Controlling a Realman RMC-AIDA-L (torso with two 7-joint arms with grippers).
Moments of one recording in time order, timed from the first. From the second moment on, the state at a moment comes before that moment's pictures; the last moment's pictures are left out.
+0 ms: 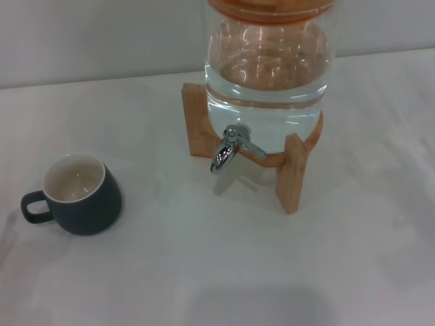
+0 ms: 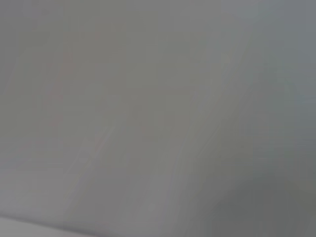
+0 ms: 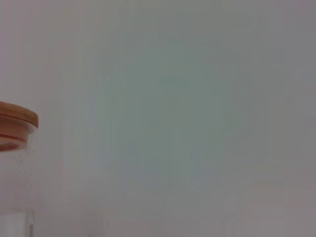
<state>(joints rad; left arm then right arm) -0.26 -2.08 2.84 -0.11 -1.15 1.48 -0.70 0.20 2.00 -0.38 -0.23 1.95 1.57 -2.54</state>
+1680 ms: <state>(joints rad) -0.32 -2.08 2.83 -0.03 -1.01 1.26 -0.51 0.19 2.00 -0.37 -0.24 1.95 1.61 -2.53</state>
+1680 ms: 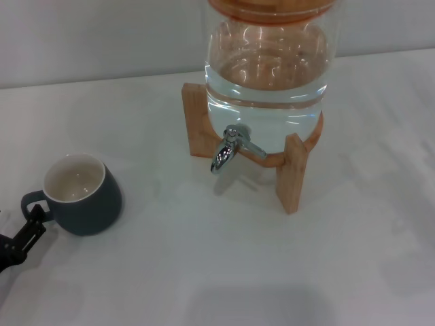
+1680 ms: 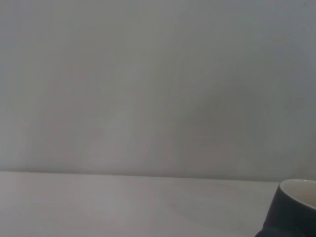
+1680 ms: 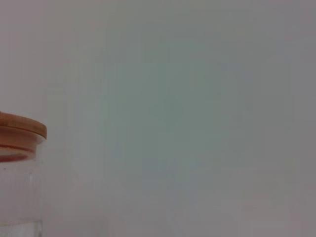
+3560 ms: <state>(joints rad) -0.39 -2.08 2.84 0.01 -0.99 1.26 -0.46 0.20 2.01 -0.39 -0.22 1.94 1.59 -2.54</state>
